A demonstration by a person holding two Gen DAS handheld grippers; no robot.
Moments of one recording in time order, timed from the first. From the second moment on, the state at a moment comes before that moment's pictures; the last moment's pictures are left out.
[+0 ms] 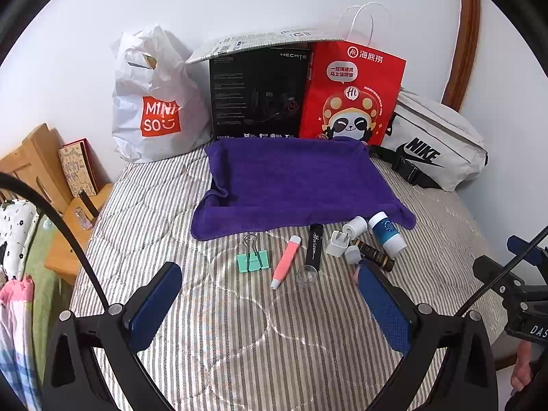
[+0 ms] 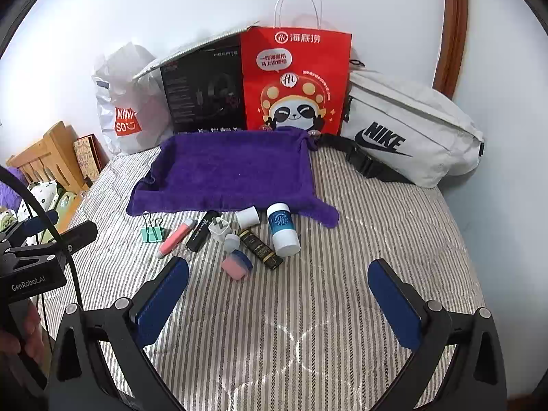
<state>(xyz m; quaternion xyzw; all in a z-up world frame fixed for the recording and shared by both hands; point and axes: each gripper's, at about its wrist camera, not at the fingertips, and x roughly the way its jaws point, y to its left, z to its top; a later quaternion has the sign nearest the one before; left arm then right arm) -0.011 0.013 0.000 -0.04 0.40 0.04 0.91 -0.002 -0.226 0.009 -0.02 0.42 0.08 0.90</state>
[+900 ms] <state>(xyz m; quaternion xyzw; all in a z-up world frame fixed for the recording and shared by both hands) -0.012 0.012 0.008 -0.03 0.41 0.04 0.91 -0.012 -0.224 0.023 -0.02 0.41 0.09 0.91</state>
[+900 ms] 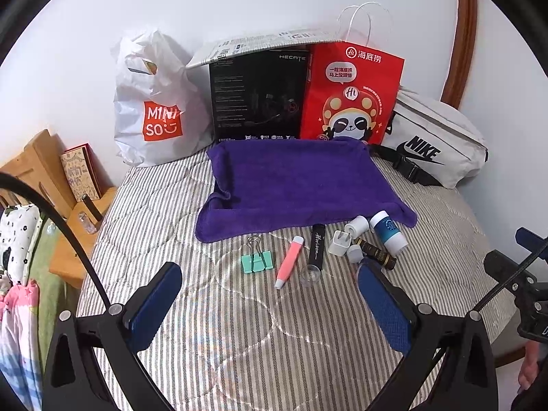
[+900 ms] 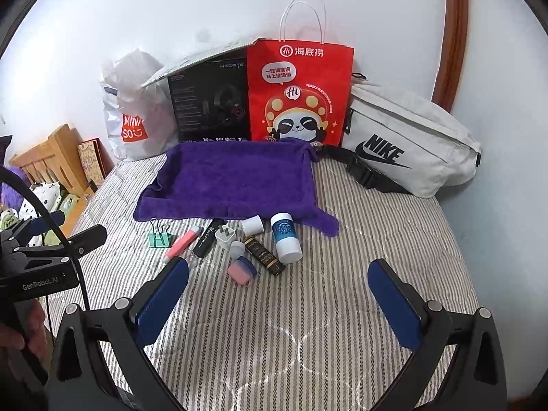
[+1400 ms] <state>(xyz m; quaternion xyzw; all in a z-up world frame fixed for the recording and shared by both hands) -0.011 0.014 0.011 -0.02 0.41 0.03 0.91 -0.014 -0.221 0.021 -0.01 0.41 0.09 0.91</state>
